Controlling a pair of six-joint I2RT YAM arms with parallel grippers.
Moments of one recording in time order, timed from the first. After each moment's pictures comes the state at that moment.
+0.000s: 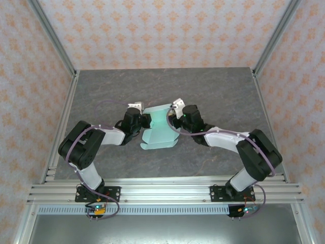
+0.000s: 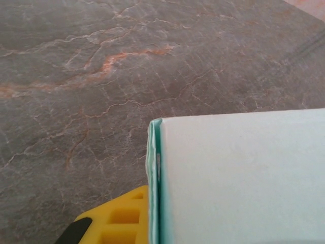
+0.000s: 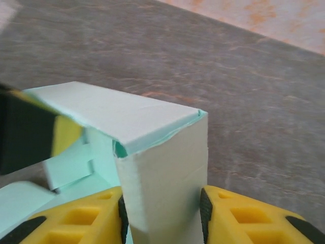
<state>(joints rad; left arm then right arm) -0.44 1.72 0.67 0.50 0.00 -0.58 0.67 1.58 0.77 0.37 0.12 -0.02</state>
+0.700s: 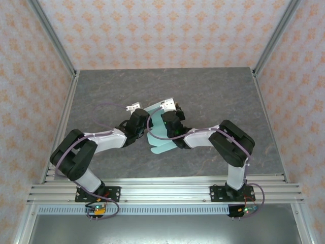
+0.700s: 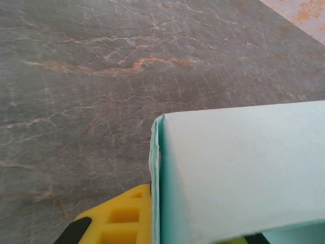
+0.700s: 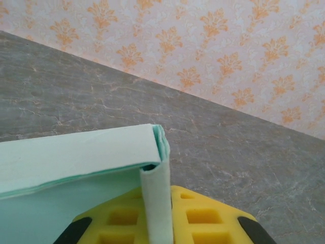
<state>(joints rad) -0.57 1.57 0.73 0.20 -0.27 -0.83 0.84 1.86 0.90 0.70 0.82 -0.14</state>
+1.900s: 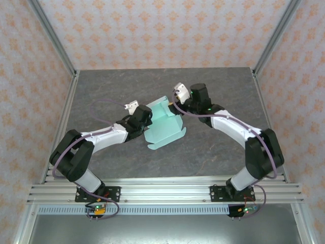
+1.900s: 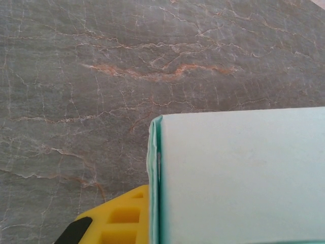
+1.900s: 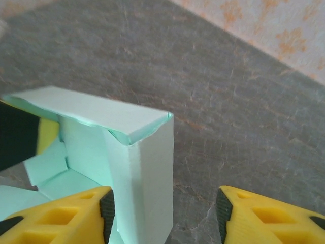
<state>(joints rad) -0.57 1.57 0.86 -0.08 -0.40 -0.91 0.50 1.59 1.10 -0.07 -0.27 -0.23</state>
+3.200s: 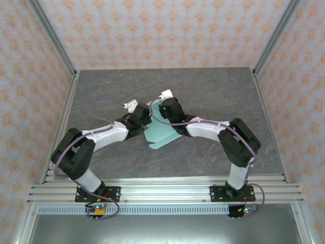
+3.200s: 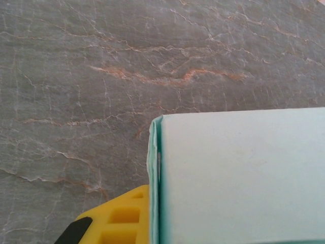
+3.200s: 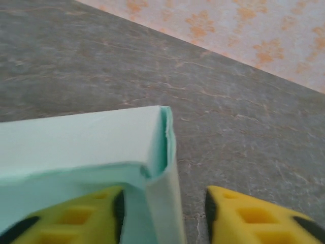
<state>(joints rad) -0.56 1.60 0.89 -0.12 -0.39 -0.94 0.75 1.77 1.07 0.22 0.40 0.01</state>
